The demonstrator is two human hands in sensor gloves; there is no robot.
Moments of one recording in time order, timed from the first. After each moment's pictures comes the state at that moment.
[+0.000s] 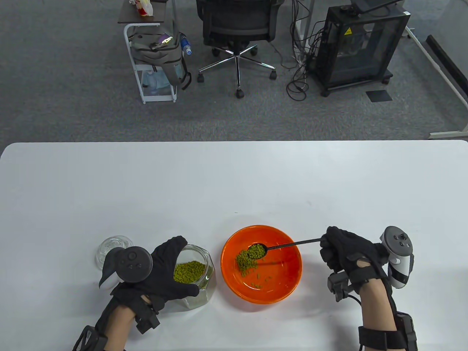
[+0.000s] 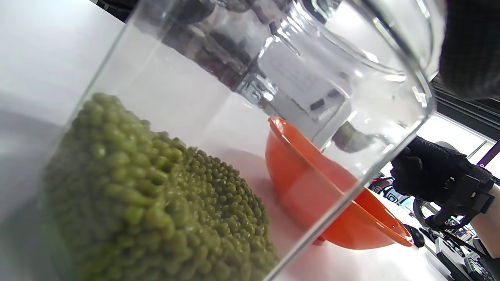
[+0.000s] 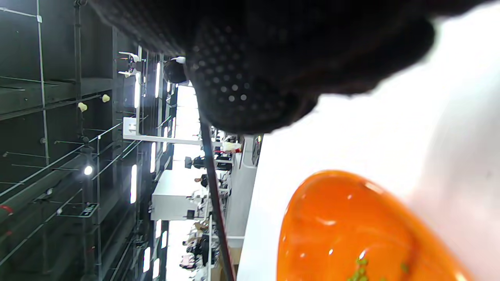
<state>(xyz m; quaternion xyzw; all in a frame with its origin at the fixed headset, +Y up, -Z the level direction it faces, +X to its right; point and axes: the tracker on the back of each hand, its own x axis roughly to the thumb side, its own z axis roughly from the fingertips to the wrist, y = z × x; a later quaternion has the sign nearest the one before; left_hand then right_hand) -0.230 -0.699 -0.279 -0.09 -0.30 0.33 0.89 0.282 -0.710 -0.308 -0.10 0.07 0.74 0.66</state>
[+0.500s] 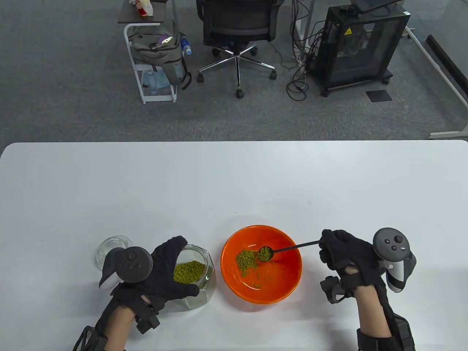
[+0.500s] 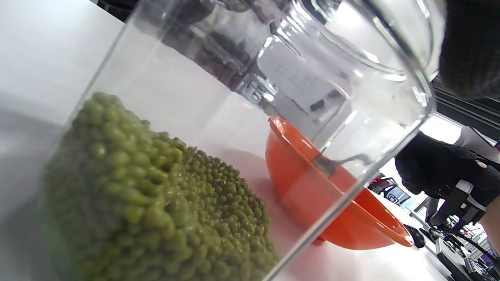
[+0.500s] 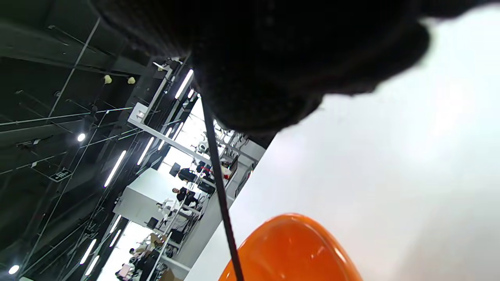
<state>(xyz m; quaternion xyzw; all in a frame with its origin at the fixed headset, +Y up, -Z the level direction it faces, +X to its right) -0.230 -0.700 -0.278 -0.09 -0.30 0.33 0.89 0.260 -0.677 -0.293 -0.08 -0.04 0.86 0.51</state>
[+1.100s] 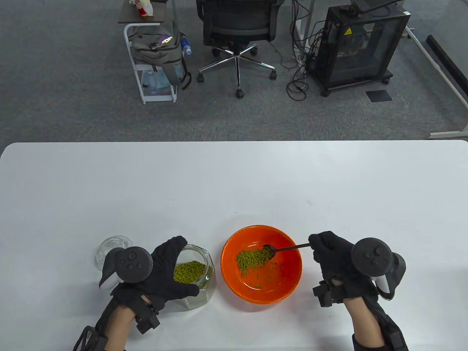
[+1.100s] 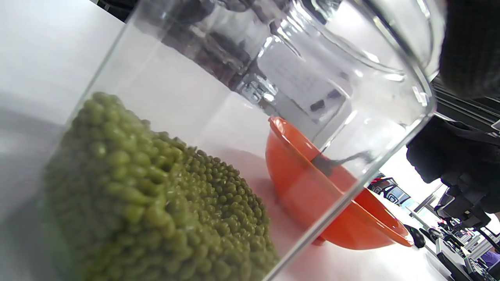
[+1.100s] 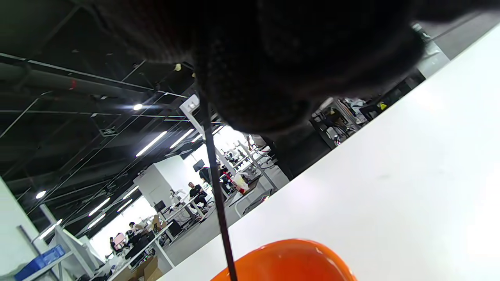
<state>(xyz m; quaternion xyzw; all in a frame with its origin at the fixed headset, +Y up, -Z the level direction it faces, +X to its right) -0.230 -0.700 -0.278 -0.09 -0.30 0.33 0.89 0.221 -0.646 -0.272 0.02 -0.14 0.92 0.37</state>
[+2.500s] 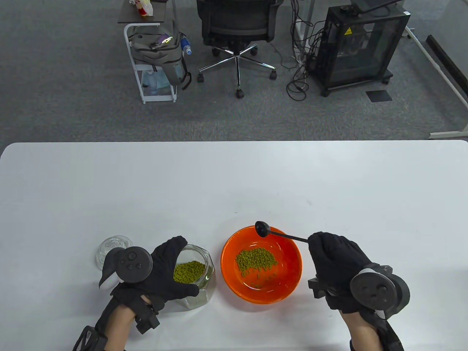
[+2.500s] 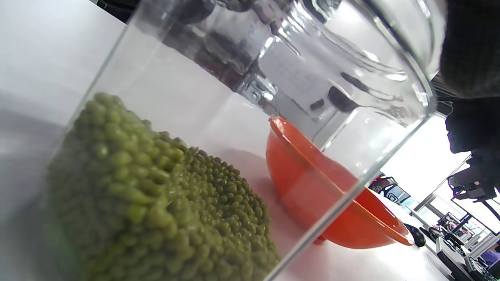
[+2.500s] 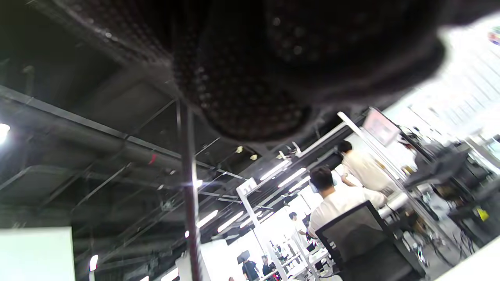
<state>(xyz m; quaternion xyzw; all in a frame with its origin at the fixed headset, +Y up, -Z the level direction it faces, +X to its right) -0.230 -0.700 -0.278 -0.09 -0.30 0.33 0.89 0.211 -0.611 -0.237 0.06 -0.34 0.85 0.40</state>
